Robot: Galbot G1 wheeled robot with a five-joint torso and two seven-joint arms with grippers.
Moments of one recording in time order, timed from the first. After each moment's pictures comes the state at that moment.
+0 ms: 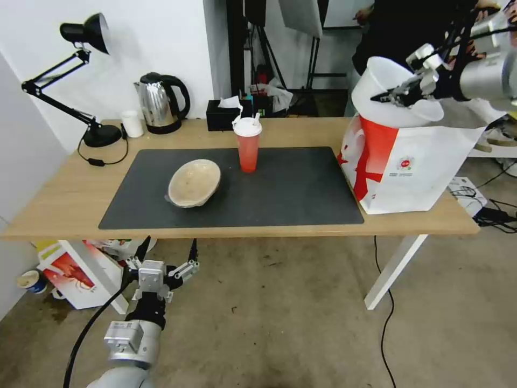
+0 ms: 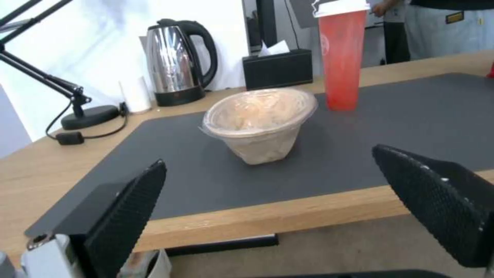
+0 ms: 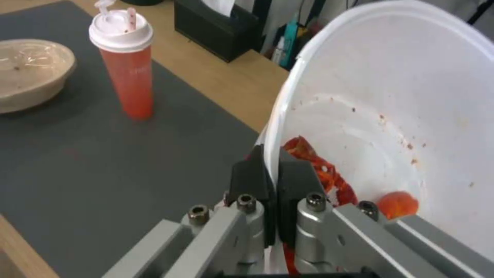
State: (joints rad) left arm 1.80 -1.50 -0.55 -2.30 0.00 0.00 0.00; right arm 0.41 0.36 -0.67 1.62 1.09 -0.71 -0.43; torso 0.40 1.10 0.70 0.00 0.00
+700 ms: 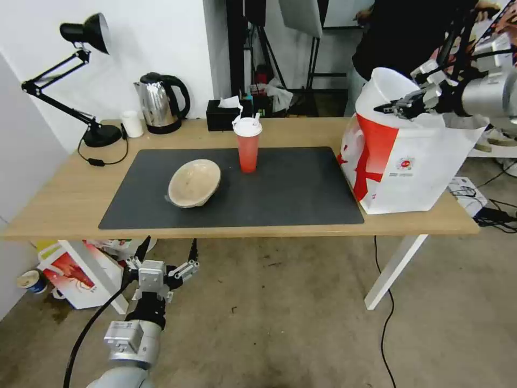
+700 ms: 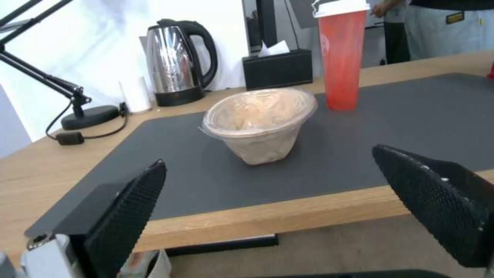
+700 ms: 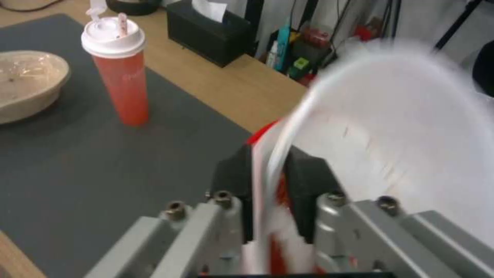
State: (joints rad) left arm 1.80 -1.50 -0.55 -2.30 0.00 0.00 0.00; right arm 0.29 0.35 -0.55 1.63 1.08 -0.71 -0.42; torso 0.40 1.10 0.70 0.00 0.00
